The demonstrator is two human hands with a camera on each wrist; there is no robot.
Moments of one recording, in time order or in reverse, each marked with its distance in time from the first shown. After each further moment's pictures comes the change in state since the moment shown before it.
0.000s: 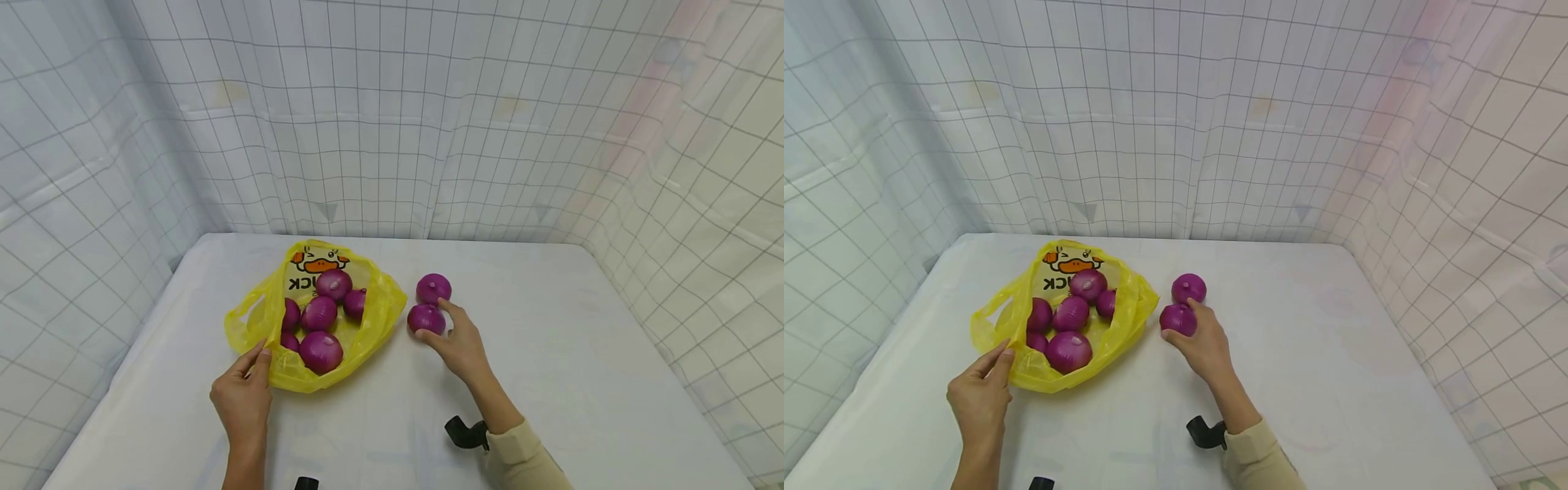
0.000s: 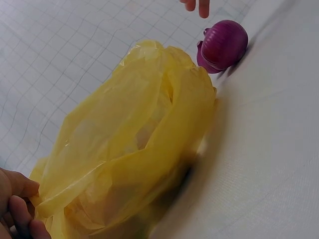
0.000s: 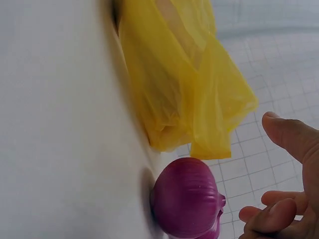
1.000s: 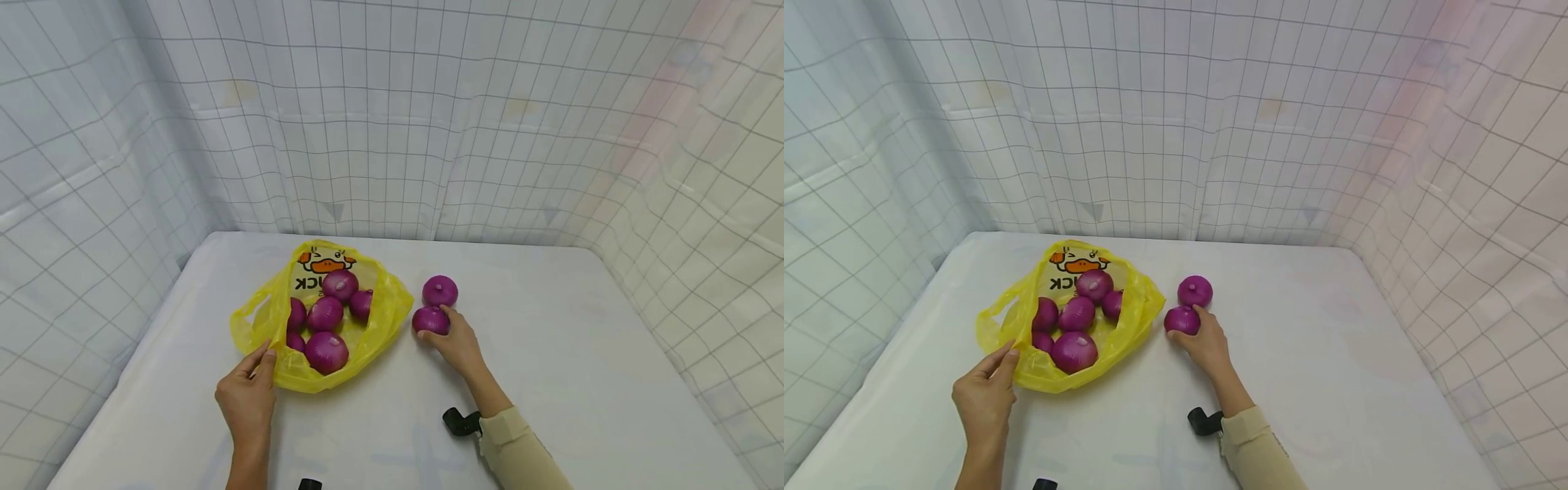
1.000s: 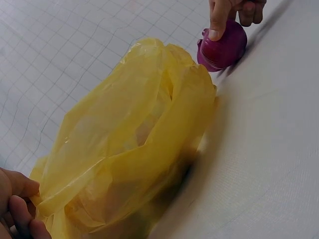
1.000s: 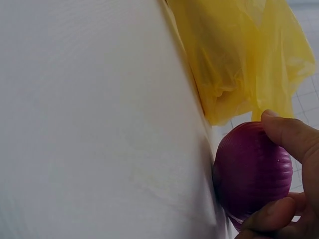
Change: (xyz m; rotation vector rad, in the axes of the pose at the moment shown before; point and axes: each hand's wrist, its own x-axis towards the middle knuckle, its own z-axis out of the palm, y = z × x) left_hand 0.001 -0.002 -0.001 0.001 0.002 -0.006; right_hand 0.033 0.031 0.026 -0.076 -0.053 0.090
